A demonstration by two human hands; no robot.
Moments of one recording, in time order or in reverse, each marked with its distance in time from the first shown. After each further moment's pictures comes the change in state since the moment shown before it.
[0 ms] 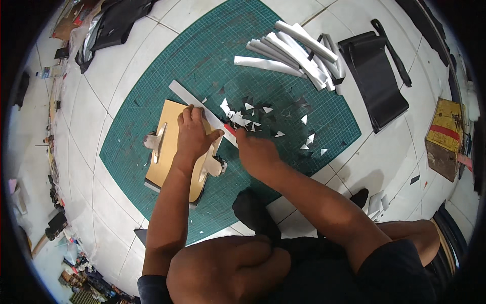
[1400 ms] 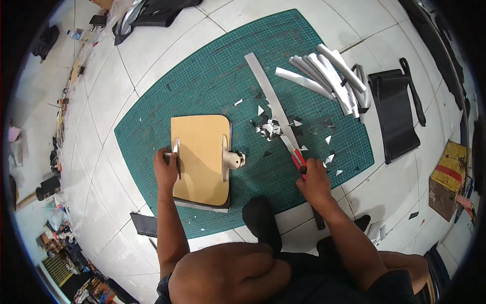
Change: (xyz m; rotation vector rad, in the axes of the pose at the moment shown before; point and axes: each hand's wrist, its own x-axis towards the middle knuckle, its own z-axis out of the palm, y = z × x) left_hand -0.147 -0.164 0.005 -0.182 0.317 -0.577; right_hand -0.083 0.071 -0.001 0.015 0.096 0.196
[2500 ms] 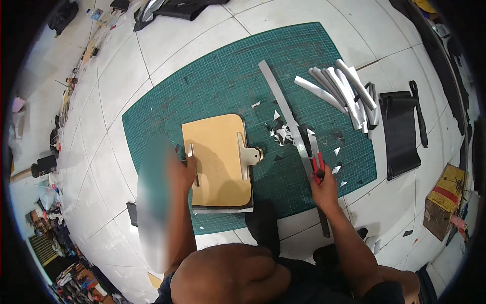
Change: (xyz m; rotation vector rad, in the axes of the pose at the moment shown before) left_hand -0.046 0.050 0.003 0.209 0.190 -0.112; right_hand 0.008 0.017 0.007 0.325 0.105 0.081
